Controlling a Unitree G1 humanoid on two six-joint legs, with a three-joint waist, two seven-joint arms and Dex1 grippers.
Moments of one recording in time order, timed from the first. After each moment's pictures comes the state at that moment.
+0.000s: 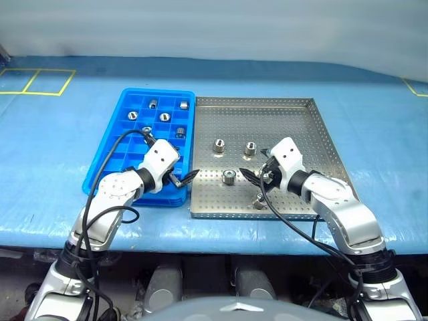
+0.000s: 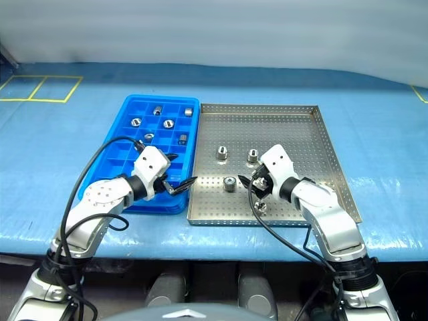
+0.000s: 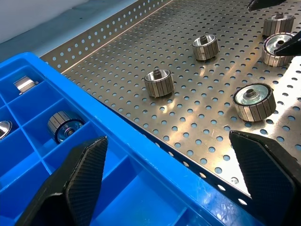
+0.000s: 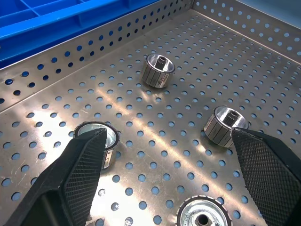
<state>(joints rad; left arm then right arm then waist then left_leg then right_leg) -0.24 0.51 -0.17 -0.36 -0.17 0.60 -0.57 -0.20 -0.51 0.09 -0.37 0.23 0.67 0.52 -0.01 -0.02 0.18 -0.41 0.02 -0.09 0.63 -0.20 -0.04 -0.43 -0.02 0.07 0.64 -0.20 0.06</state>
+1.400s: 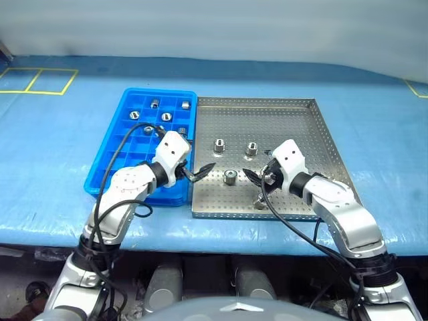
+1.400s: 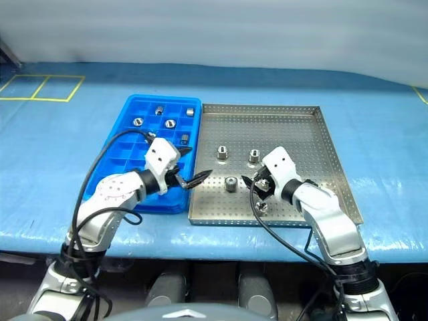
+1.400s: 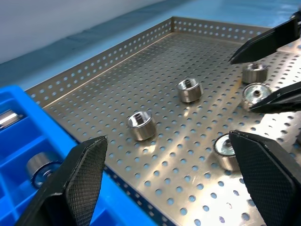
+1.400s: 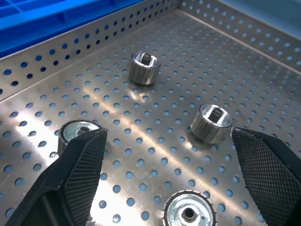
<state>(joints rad) -0.34 0.39 -0.24 -0.32 -0.22 0.61 -0.61 -0.18 -0.51 0.05 -0.43 0.20 0.69 0.46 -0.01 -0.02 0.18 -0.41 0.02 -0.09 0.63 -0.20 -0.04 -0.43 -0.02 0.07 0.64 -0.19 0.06</state>
